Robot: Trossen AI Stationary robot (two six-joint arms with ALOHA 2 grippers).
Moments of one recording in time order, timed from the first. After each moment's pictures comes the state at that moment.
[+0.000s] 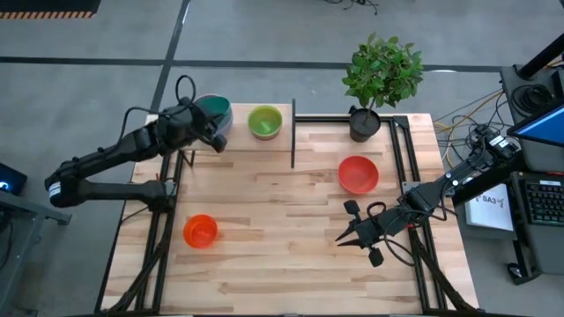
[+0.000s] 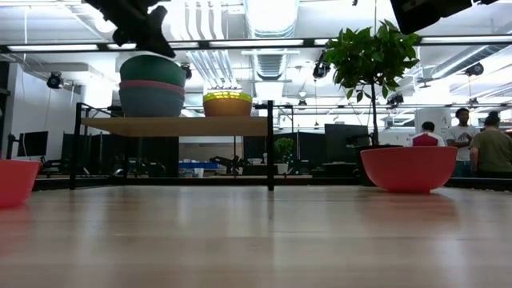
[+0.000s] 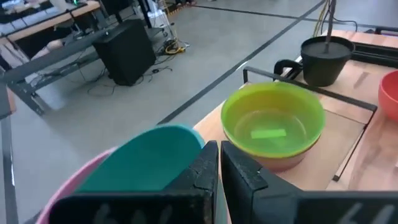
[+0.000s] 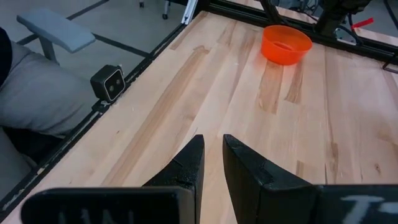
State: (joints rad) left arm 0.43 0.90 0.94 -0.42 -0.41 0.04; right arm 0.56 1.09 0.67 -0.04 0.16 0.00
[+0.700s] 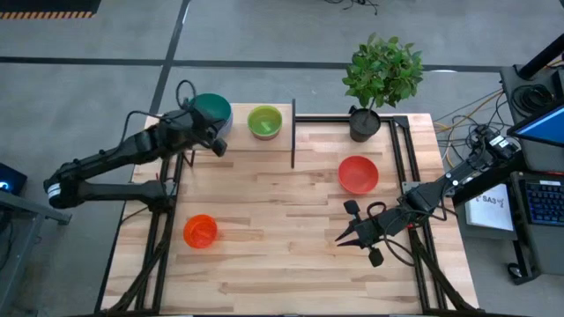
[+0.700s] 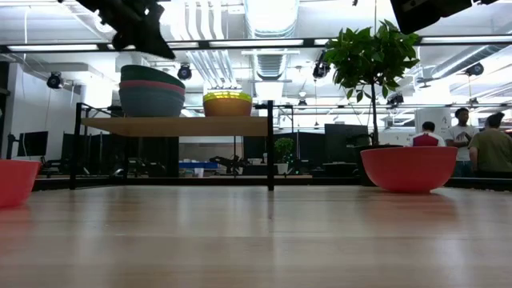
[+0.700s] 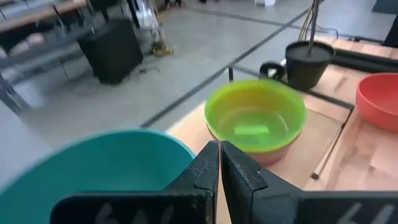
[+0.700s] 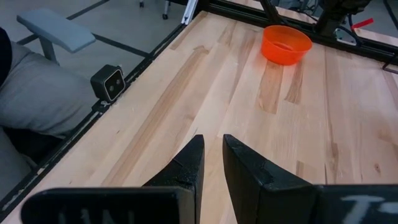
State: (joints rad) left arm 0.43 0.87 0.88 -0.39 -0.37 0.00; right arm 0.56 1.09 0.67 -0.04 0.16 0.00
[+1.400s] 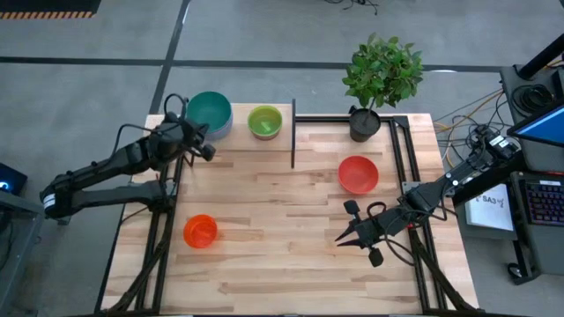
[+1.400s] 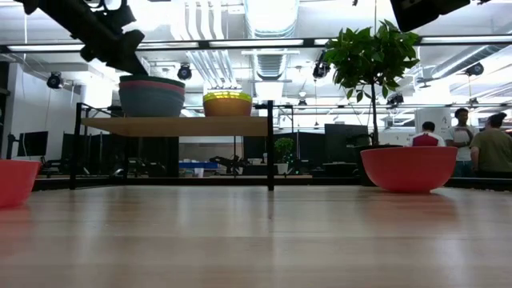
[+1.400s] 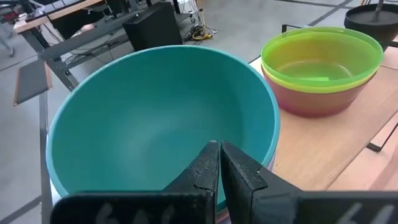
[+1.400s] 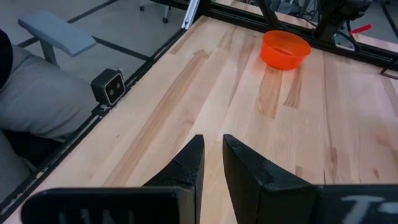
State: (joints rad) left arm 0.43 0.68 0.70 -0.45 -0.54 -0.01; right arm 0.56 1.09 0.67 -0.02 0.16 -0.01
